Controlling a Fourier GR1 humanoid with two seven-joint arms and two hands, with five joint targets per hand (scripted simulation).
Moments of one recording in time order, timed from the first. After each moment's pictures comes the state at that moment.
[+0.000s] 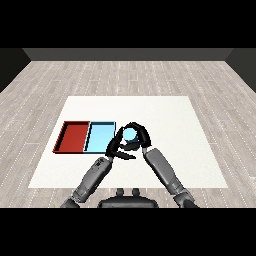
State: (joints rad) left arm -0.34 0.00 -0.44 -1.19 0.28 0.21 -0.24; right arm -0.48 0.00 0.37 -1.33 -0.12 -0.26 -0.19
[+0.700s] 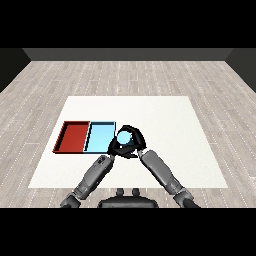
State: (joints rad) left arm -0.40 0.00 -0.46 -1.15 0.31 0.23 -0.27; right arm -0.50 0.00 0.48 -1.32 -0.16 -0.32 -0.20
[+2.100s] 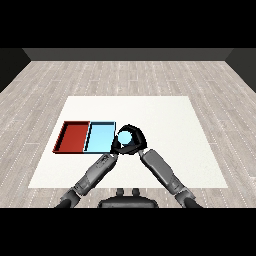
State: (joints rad) left arm -0.48 0.02 -0.57 -1.10 0.34 0.51 -0.25; right arm -0.51 -0.02 0.49 -1.34 -0.24 -0.33 -0.22
